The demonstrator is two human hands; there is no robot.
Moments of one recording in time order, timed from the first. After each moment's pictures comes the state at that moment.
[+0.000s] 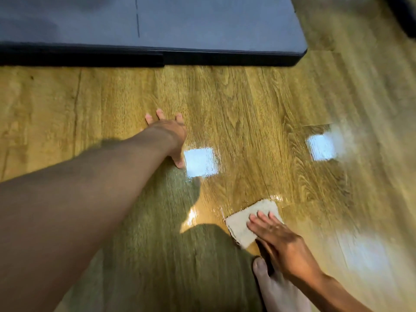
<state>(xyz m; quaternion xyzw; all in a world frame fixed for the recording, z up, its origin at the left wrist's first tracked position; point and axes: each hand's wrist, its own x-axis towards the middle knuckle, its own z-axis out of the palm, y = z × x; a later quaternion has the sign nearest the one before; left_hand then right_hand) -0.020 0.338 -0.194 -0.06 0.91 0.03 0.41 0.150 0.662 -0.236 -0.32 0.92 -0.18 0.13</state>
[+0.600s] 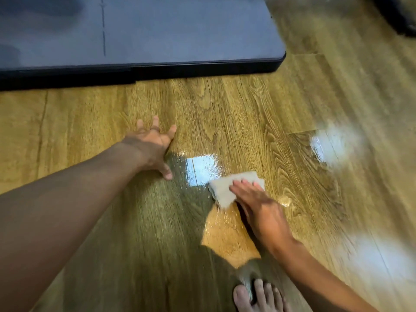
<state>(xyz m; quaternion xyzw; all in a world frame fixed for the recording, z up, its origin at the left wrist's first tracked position) -0.038 0.350 -0.209 0.01 0.94 0.00 0.35 0.055 0.633 -0.238 -0.19 0.96 -0.20 0.07</state>
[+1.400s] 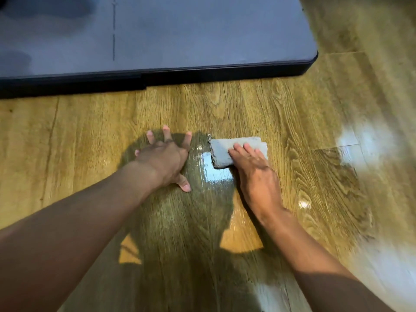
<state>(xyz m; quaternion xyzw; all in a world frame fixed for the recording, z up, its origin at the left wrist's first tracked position) -0.056 0.360 -0.226 0.00 0.92 0.05 0.39 -0.045 0.587 -0.269 -0.19 0.96 -0.22 0.00</state>
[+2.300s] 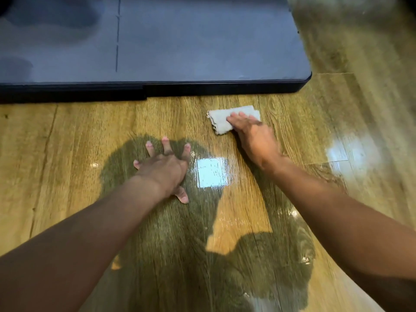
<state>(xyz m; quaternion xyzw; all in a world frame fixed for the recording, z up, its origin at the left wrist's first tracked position) -0.051 0.364 -0.230 0.01 0.93 0.04 0.37 -0.175 0.572 -0.263 -0.25 0.96 -0.11 0.02</state>
